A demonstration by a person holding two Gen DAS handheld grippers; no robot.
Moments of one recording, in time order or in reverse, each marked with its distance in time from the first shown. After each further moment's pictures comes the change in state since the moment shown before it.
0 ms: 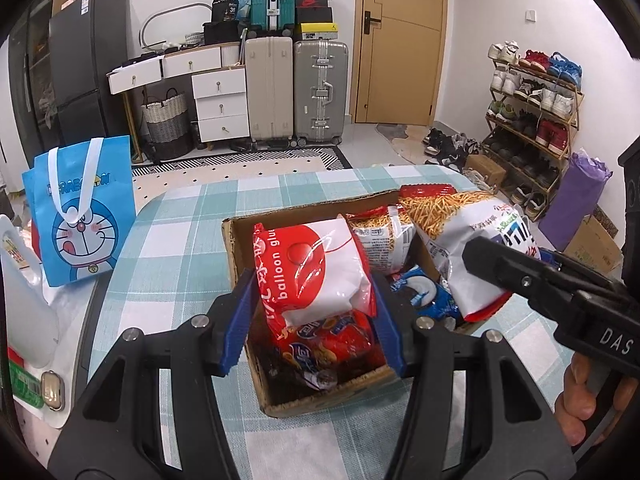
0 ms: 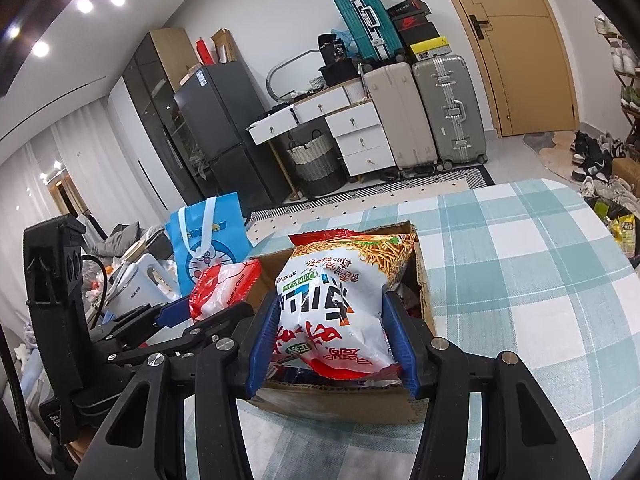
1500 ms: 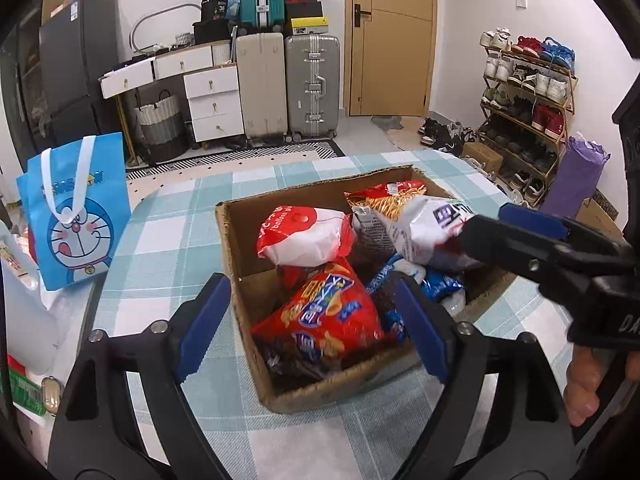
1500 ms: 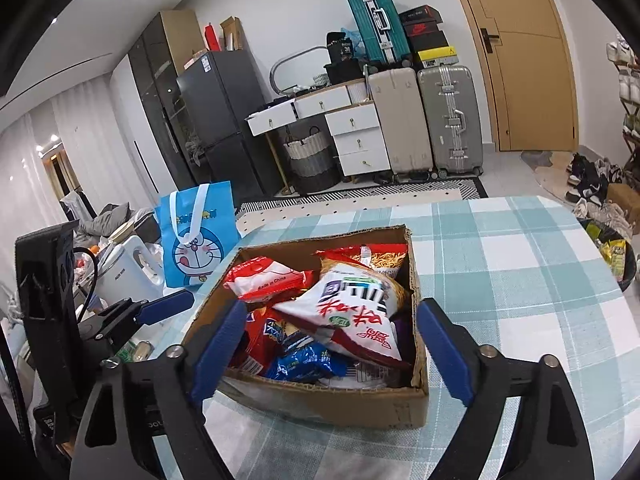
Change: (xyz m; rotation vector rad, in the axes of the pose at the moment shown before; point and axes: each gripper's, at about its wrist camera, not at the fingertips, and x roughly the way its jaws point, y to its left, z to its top) left arm 0.021 0.006 -0.020 0.044 0.004 -0.008; right arm -0.005 0.004 -0.001 -0.104 -0.015 -0.038
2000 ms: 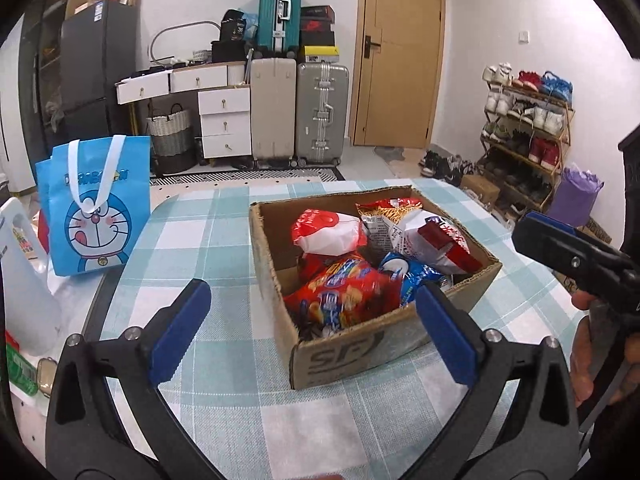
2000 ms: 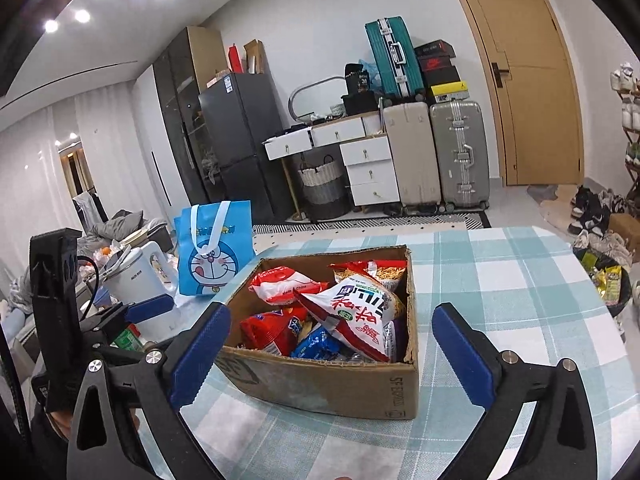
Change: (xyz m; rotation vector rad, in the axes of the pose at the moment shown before) left arm -0.069 0.022 -0.034 -0.074 -0.121 -0.010; right arm -0.047 0.010 -0.020 -0.066 -0.115 0.017
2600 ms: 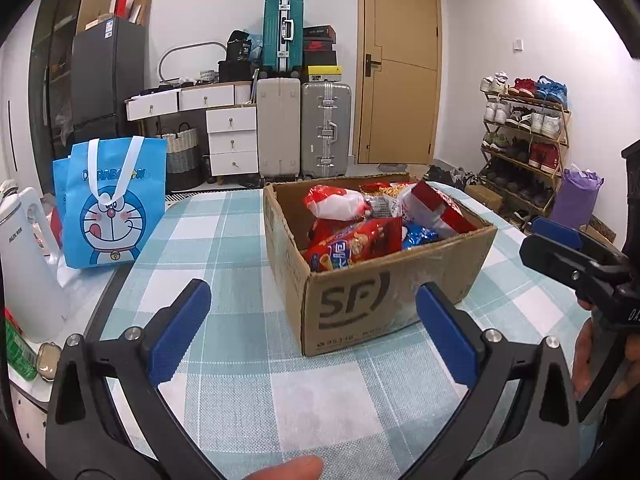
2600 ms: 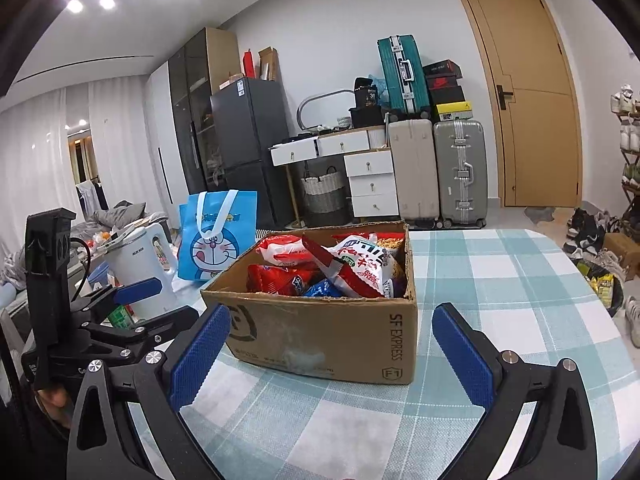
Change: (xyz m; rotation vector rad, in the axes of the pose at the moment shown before) left arm -0.034 0.001 -0.058 0.028 -0.088 0.024; right arm -0.023 0.008 -0.055 -0.070 -0.057 -0.004
